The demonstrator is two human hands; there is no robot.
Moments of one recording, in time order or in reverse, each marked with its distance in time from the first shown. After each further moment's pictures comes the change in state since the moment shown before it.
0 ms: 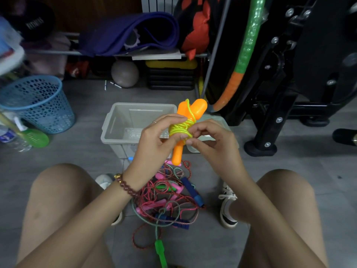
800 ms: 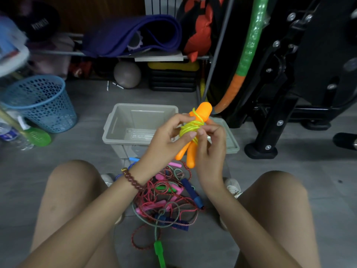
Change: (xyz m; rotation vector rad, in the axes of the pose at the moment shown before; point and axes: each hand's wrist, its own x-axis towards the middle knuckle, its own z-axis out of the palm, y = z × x) left_hand 0.010 0.002 0.014 -0.239 -0.128 -0.176; right_hand -0.005 0.019 0.040 -0.025 0.466 -0.040
